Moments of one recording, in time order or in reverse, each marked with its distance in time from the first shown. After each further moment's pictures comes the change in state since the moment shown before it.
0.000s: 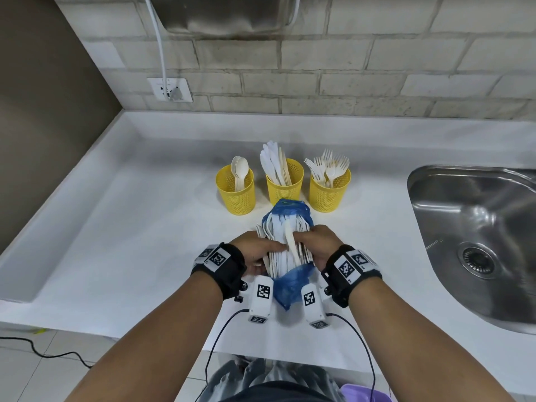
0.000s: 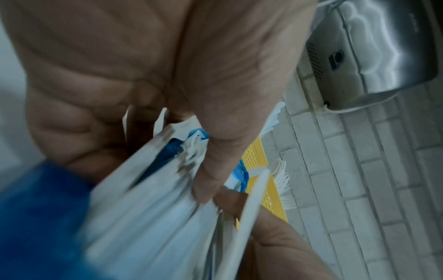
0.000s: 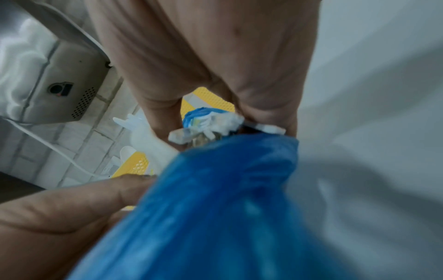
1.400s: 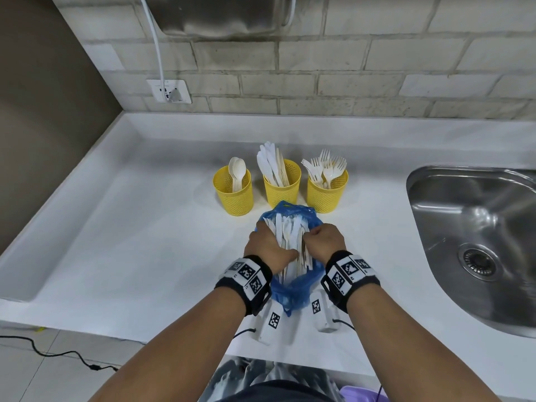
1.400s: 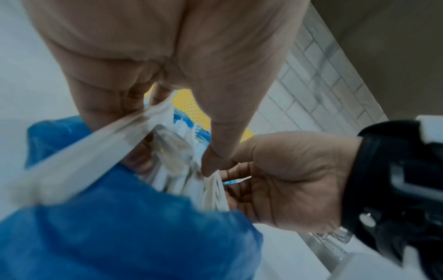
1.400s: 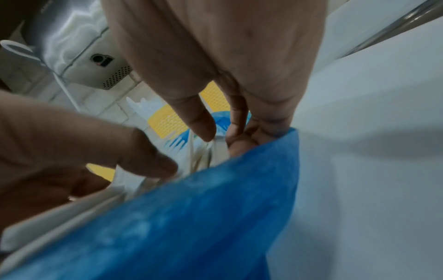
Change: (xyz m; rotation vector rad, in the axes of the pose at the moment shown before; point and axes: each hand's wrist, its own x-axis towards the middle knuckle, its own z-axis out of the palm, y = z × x) left_hand -0.015 0.005 0.045 0.558 0.426 0.280; right_hand -0.010 -0.004 -0.017 -0.508 0.266 -0.133
